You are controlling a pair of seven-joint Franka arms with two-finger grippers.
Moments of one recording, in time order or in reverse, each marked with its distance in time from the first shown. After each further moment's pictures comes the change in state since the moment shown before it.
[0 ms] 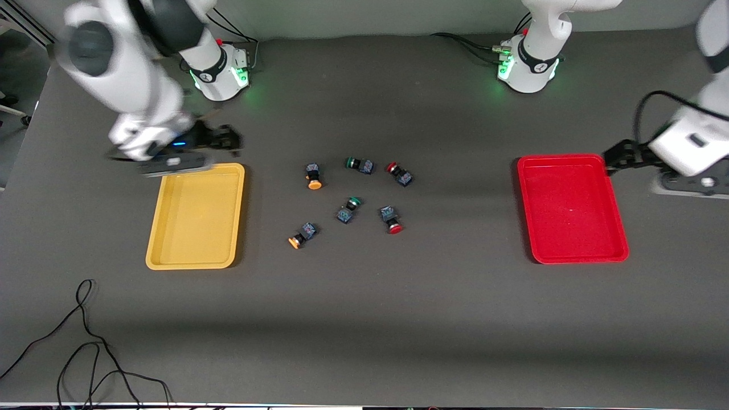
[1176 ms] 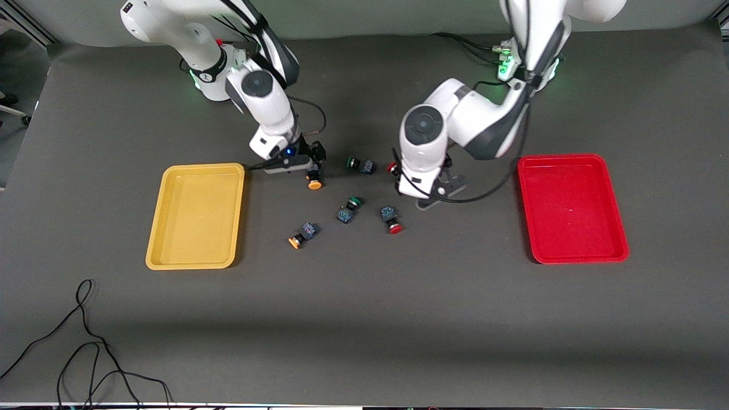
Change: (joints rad) left arm -0.533 0.358 -0.080 -0.216 -0.019 0.505 -1.263; right arm 0.286 0.328 -0.018 -0.502 -0.035 1.008 0.267
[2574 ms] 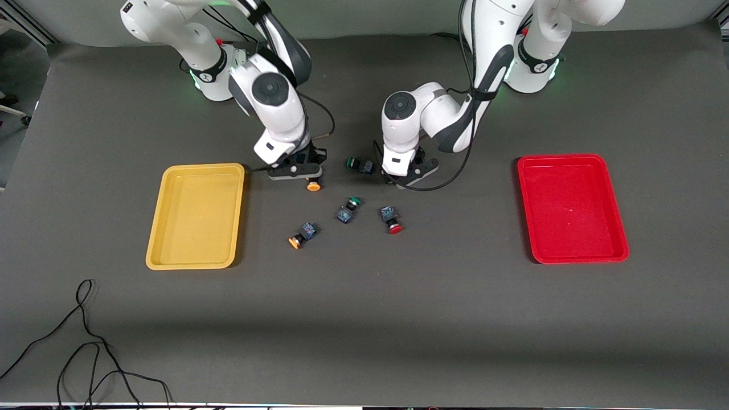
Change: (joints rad) left arm -0.123 0.086 0.010 -0.237 0.138 0.425 -0.239; right arm -0.003 -0.121 -0.009 0.325 0.000 -0.566 0.030
